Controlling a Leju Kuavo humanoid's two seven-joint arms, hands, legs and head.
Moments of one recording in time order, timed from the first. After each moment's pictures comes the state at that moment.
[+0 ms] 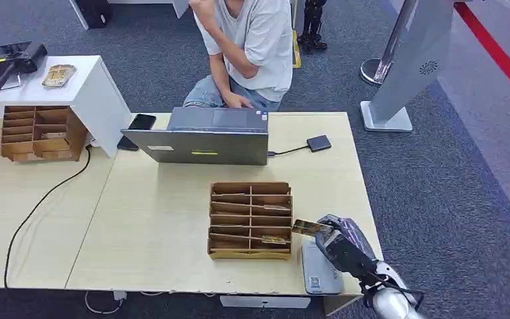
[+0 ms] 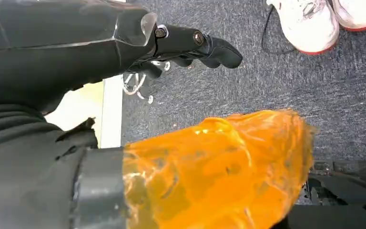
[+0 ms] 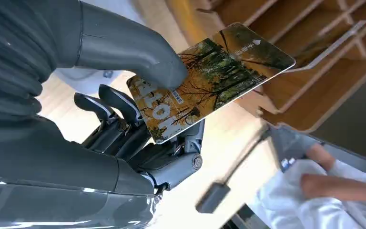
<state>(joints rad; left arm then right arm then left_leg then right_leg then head) -0.13 -0.18 -1.54 -0.11 1.27 0.51 0.16 -0.15 -0.31 0.52 -1.33 0.18 -0.13 -0.25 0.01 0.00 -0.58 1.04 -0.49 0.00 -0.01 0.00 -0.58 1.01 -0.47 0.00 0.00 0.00</state>
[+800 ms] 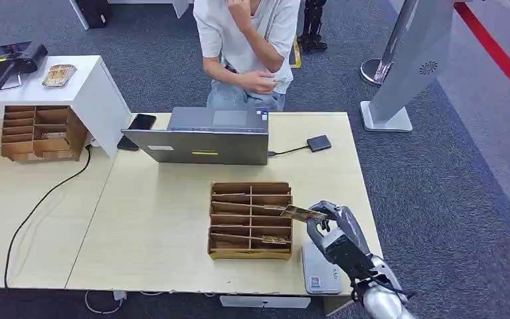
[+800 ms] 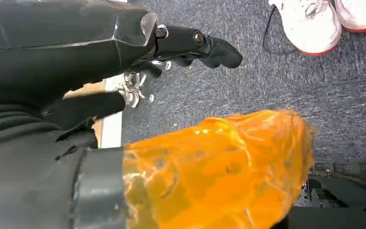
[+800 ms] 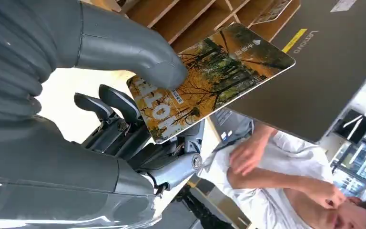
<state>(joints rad) -0.13 -0.18 -1.54 -0.11 1.28 0.51 0.16 -0.14 -0.25 0.52 -1.45 0.19 -0.19 -0.31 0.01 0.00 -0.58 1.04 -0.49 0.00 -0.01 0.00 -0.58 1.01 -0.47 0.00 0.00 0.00</state>
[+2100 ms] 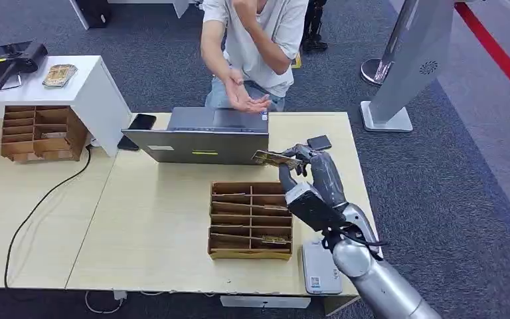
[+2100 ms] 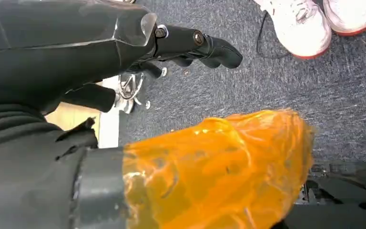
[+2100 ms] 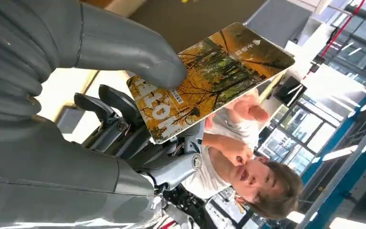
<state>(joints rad) -0.13 -0.18 -1.54 -0.11 1.23 0.51 0.16 -0.45 -0.11 0.64 -1.40 0.31 -0.31 -0.21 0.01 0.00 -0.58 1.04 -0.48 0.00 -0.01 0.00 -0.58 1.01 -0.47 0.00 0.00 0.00</state>
